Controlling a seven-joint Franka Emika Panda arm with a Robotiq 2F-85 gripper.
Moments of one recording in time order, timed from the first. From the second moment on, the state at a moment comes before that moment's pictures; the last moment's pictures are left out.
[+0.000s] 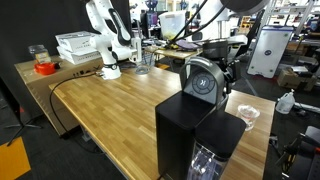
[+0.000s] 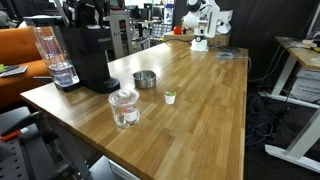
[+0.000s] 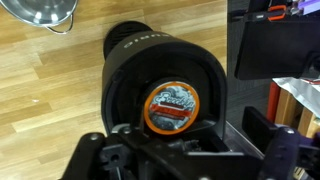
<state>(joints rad) 0.18 0.08 0.18 -2.08 0.16 1.95 -1.33</state>
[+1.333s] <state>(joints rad) 0.15 0.08 0.16 -2.09 0.24 2.06 -1.40</state>
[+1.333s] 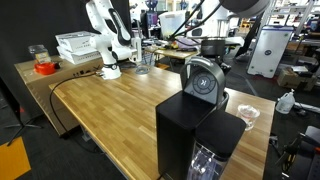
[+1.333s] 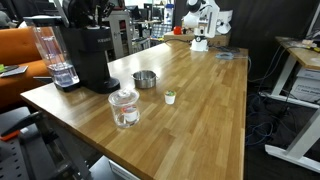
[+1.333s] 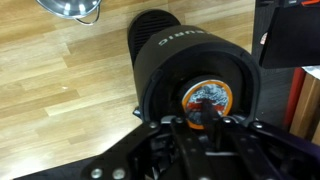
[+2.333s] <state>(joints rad) 0.13 0.08 0.15 -2.10 0.29 2.07 -1.43</state>
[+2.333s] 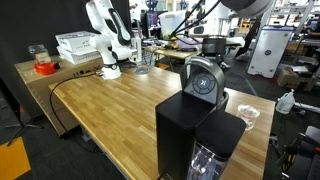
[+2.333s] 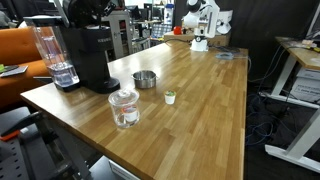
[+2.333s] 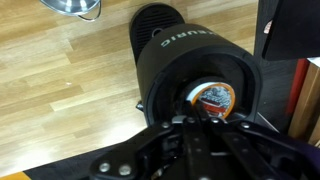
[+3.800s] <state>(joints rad) 0.12 -0.13 0.09 -2.05 0.10 2.04 -1.25</state>
